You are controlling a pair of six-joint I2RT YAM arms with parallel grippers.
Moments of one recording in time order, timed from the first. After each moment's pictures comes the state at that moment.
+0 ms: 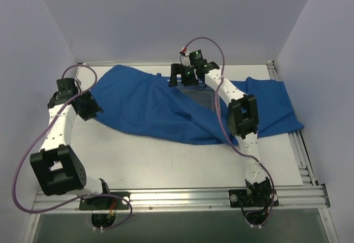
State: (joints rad) left arm 0.24 1.46 1.20 -0.73 0.20 -0.40; right arm 0.42 2.34 2.13 -0.58 -0.33 0.29
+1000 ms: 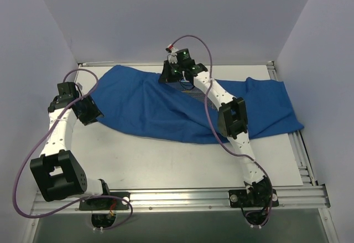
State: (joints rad) left arm 0.24 1.40 1.14 -0.76 0.19 -0.38; right arm 0.50 2.50 2.35 -0.46 -0.41 0.36
